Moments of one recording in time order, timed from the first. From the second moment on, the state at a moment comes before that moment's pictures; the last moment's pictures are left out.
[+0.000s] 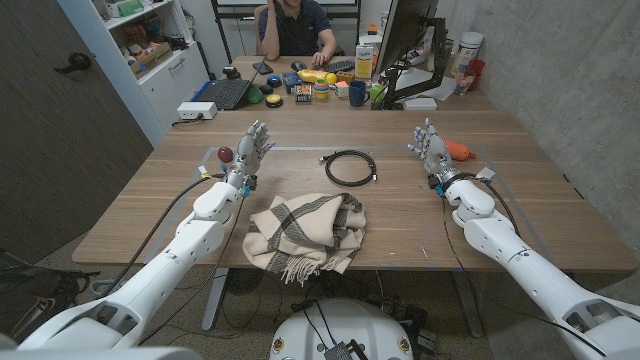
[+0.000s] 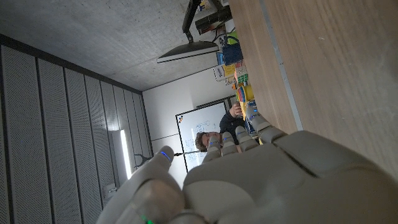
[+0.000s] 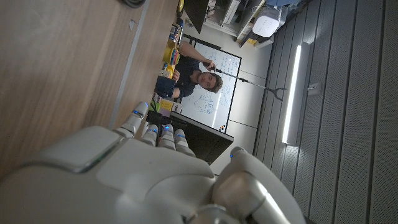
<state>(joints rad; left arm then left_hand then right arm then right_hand) 0.85 0.51 0.36 -1.31 -0.64 -0.29 -0.03 0.04 0.08 0.35 0.15 0.37 -0.08 -0.03 0.18 0.18 -0.09 -0.04 0.19 0.18 -0.10 -0.03 0.21 0.18 0.03 -0.03 0.37 0.18 -0.85 -0.51 -0.37 -1.32 0.65 0.29 0.03 0.01 0.08 0.14 0.17 0.30 -0.09 0.08 0.19 0.18 -0.07 0.06 0.19 0.19 -0.17 0.06 0.23 0.18 -0.17 0.04 0.74 0.17</state>
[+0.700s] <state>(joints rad) 0.88 0.45 0.28 -1.32 -0.58 -0.26 -0.08 0.04 0.08 0.35 0.15 0.37 -0.08 -0.03 0.18 0.18 -0.10 -0.05 0.19 0.18 -0.10 -0.03 0.21 0.18 0.03 -0.03 0.37 0.18 -0.82 -0.50 -0.37 -1.29 0.64 0.31 0.03 0.01 0.08 0.14 0.17 0.30 -0.10 0.07 0.19 0.18 -0.07 0.07 0.19 0.19 -0.17 0.06 0.23 0.18 -0.17 0.04 0.74 0.17</state>
